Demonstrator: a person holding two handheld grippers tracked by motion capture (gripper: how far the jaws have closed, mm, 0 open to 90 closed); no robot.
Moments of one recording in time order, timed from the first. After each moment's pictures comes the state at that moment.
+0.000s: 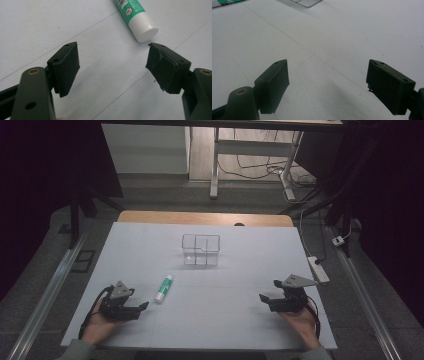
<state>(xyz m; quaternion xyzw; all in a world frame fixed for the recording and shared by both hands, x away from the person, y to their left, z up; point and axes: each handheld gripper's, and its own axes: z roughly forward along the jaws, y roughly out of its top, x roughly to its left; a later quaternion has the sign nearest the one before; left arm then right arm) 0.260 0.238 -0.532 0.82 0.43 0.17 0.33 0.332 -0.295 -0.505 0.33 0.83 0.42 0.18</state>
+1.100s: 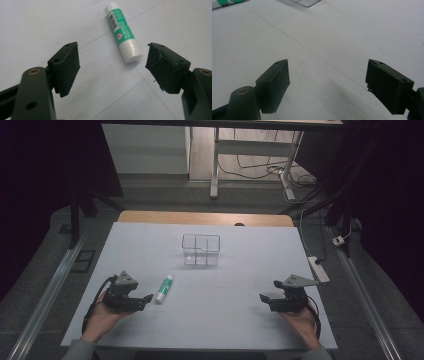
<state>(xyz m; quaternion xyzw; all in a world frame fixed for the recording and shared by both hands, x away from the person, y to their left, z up) 0.273 0.219 -0.493 0.82 0.46 0.14 0.32 0.332 -0.296 -0.506 0.34 0.82 0.42 0.17</state>
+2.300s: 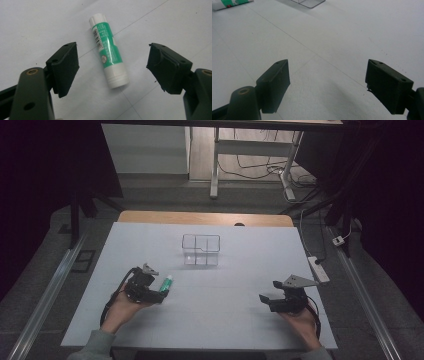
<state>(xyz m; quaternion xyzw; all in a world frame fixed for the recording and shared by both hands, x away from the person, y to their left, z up) 0.307 0.171 -0.489 0.84 0.46 0.12 0.26 0.331 -0.295 -0.505 0.33 0.82 0.43 0.17</state>
